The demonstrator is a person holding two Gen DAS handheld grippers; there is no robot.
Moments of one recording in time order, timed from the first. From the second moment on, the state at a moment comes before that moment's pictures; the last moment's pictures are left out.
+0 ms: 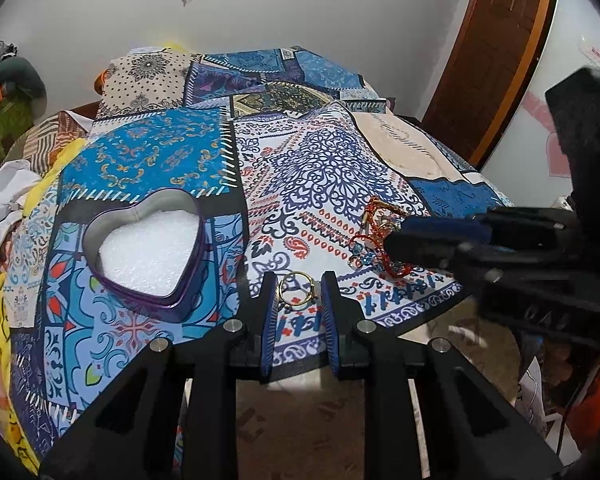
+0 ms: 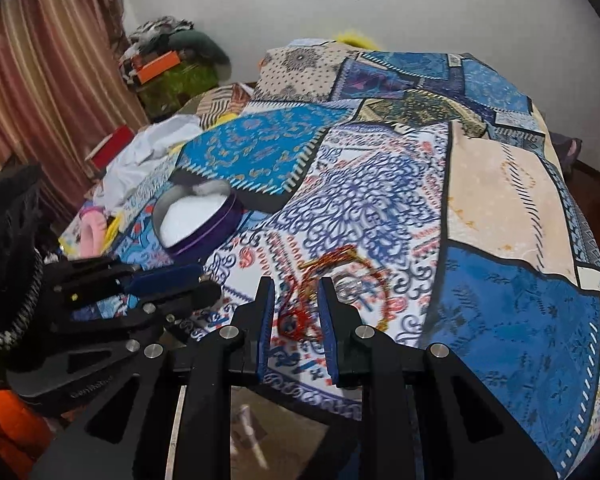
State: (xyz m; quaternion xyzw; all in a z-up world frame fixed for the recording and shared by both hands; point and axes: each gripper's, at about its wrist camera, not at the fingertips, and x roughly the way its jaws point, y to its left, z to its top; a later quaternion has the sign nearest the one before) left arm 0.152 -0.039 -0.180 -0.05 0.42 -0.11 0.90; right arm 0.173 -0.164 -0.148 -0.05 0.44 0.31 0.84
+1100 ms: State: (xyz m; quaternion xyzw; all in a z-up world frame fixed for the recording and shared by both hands) left arm 0.129 -0.031 -0.163 -0.05 0.40 -0.10 0.91; right arm 0.161 -0.172 -0.158 -0.02 0.48 0.30 0.83
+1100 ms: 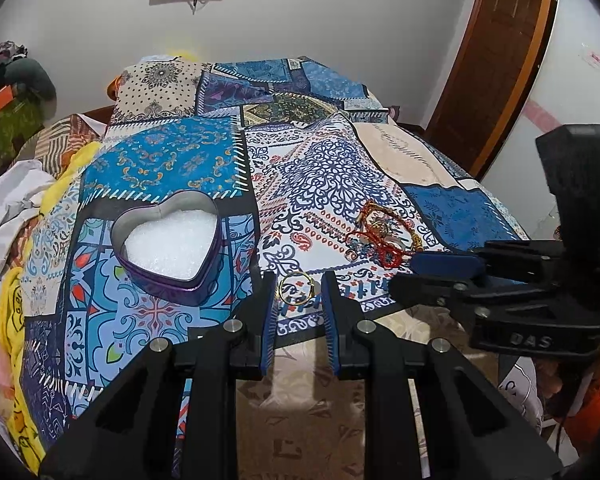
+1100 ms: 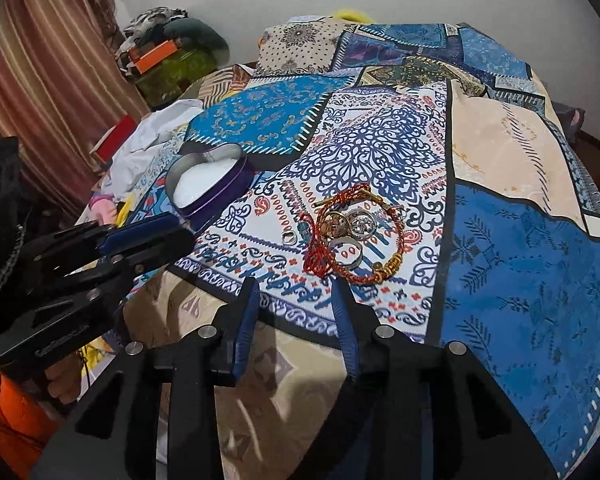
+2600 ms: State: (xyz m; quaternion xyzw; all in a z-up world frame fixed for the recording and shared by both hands) left arm 0.107 -0.014 -0.136 -0.06 0.38 -0.07 0.92; right arm 0.162 -0.171 -0.150 -0.06 0.44 0.24 0.86
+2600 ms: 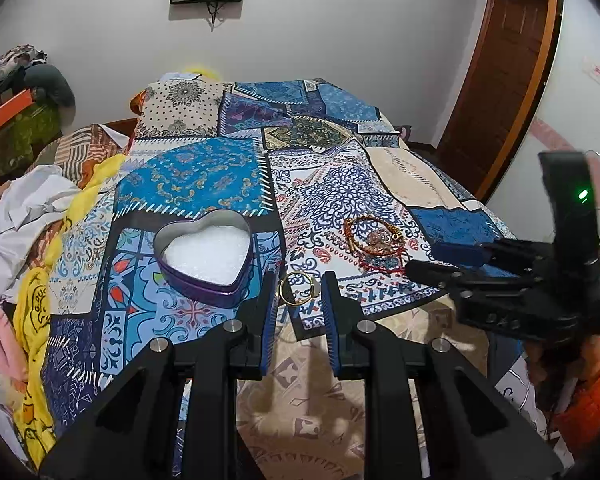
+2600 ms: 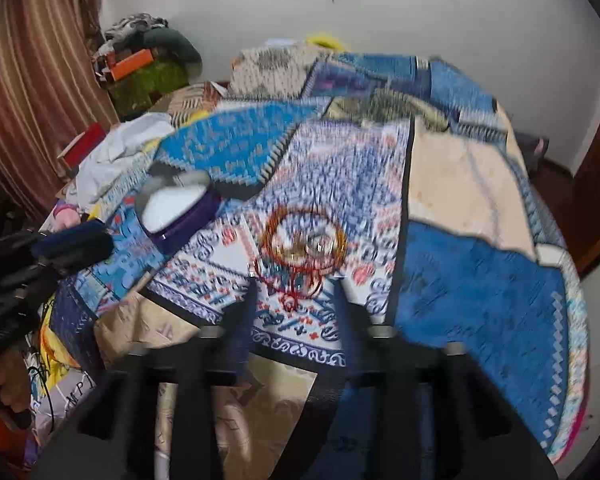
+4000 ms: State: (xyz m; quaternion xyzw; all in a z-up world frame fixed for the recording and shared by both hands) left arm 0.089 0.027 -0.111 -0.07 0.34 -0.02 0.94; right arm 0.146 -0.143 -0.076 -0.05 0.33 0.29 0.90
